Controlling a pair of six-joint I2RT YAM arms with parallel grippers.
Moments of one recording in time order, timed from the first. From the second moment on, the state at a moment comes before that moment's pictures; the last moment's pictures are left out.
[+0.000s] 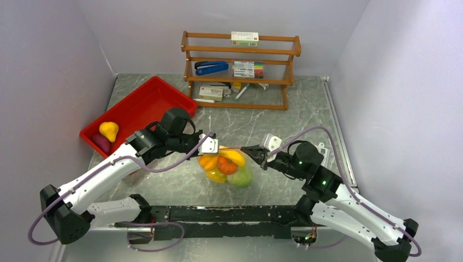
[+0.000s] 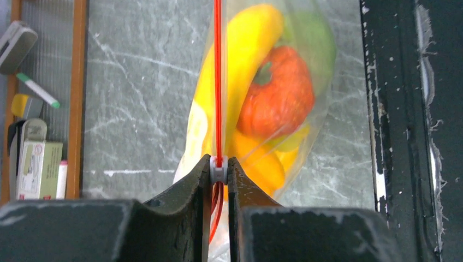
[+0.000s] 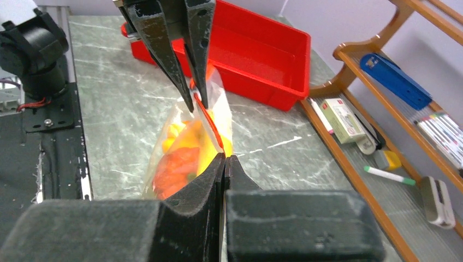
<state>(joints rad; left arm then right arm) -0.76 1.11 1.04 -0.62 0.52 0.75 0.90 0.61 0.64 -0.05 -0.23 -0.28</state>
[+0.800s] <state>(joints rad) -0.68 1.01 1.13 -0.89 0.41 0.75 0.90 0.51 0.73 -0.07 0.11 -0.28</state>
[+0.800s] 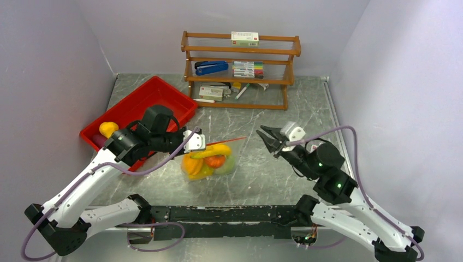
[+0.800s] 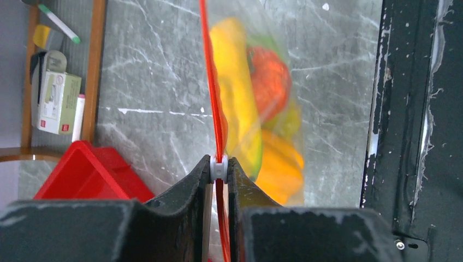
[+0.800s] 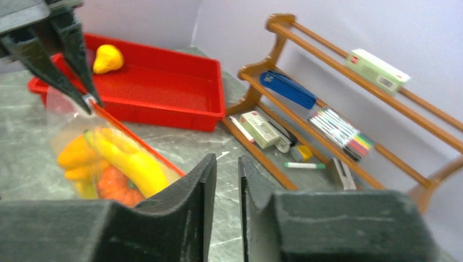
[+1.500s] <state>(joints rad) -0.68 1.05 1.15 -0.85 0.50 0.78 0.91 1.08 0.97 -0.22 -0.45 -0.41</state>
